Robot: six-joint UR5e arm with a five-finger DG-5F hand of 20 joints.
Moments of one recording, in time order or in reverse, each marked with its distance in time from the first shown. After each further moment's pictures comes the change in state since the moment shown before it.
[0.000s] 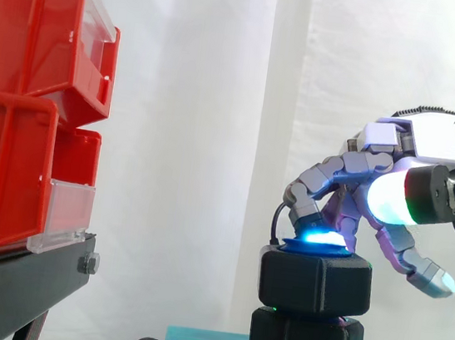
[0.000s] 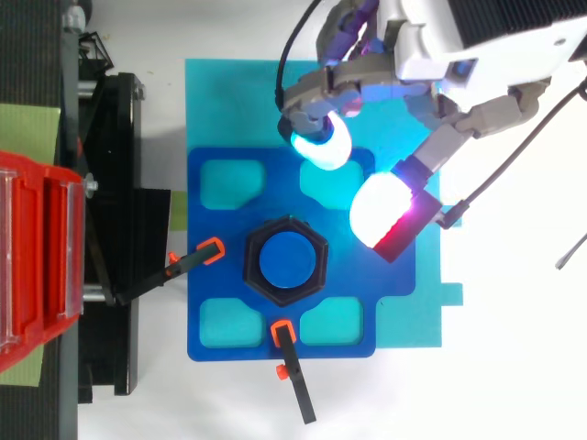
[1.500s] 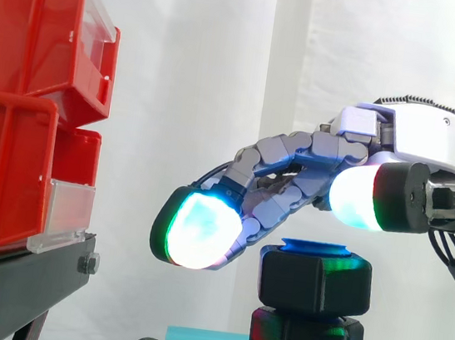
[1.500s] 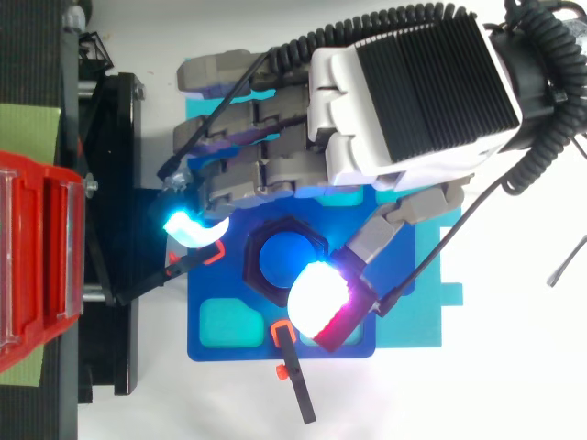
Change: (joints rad) arm 0.085 -0.055 0.011 0.154 0.049 -0.023
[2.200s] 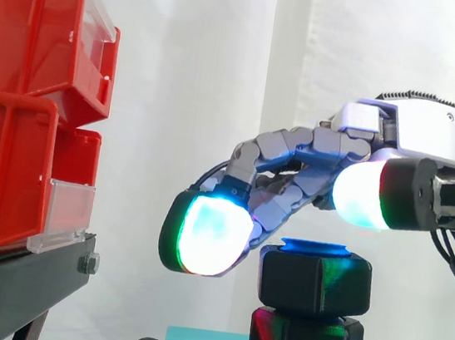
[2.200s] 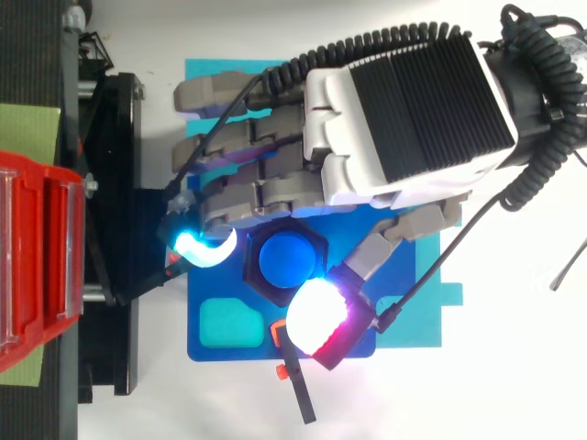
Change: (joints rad) arm 0.011 0.000 0.011 -0.021 0.001 0.005
